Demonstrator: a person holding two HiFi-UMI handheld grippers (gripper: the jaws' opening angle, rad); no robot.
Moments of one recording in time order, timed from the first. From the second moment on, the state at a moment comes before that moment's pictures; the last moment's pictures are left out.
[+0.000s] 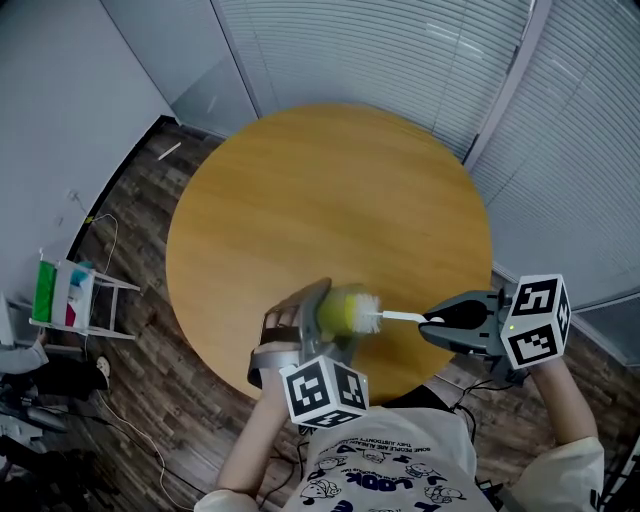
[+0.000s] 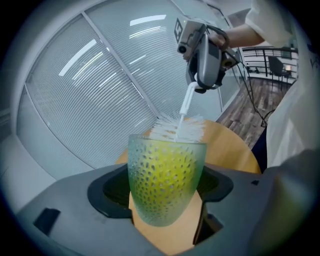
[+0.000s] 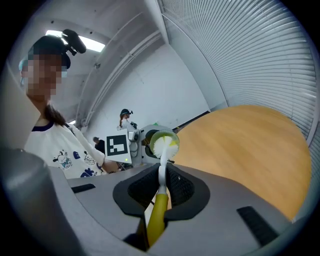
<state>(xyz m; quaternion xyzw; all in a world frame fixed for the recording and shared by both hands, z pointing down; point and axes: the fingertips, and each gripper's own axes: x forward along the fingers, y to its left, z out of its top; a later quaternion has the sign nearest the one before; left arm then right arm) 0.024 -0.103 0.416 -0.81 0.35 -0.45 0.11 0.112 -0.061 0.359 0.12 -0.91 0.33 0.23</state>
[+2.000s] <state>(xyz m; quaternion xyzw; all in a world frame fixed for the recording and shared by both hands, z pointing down) 0.040 -0.094 0.435 -0.78 0.32 -0.51 0.16 0.094 -0.056 0.330 0.11 -0.88 0.11 0.46</state>
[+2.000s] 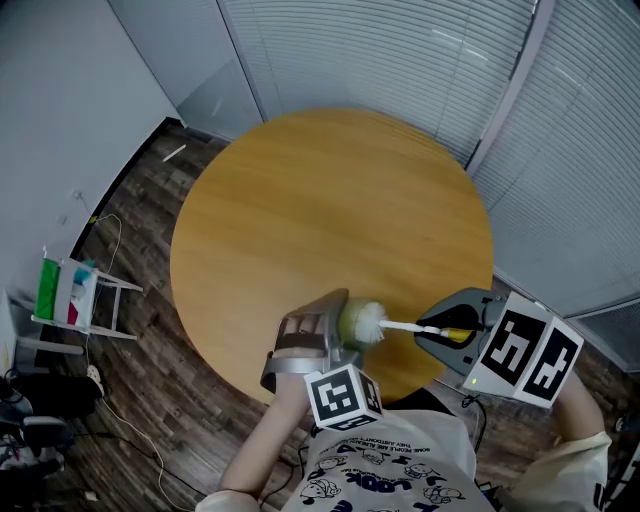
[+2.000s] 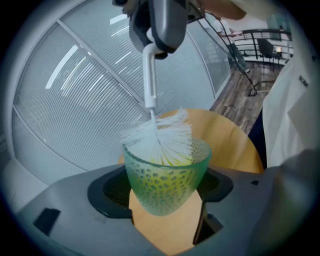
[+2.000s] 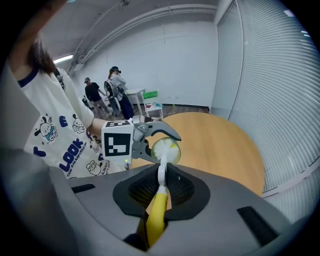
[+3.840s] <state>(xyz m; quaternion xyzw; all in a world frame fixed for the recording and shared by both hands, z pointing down) 0.037 -0.096 0.413 -0.82 0.34 -0.44 0.14 0.120 -0.054 0.352 0.13 -0.90 0.35 0.24</state>
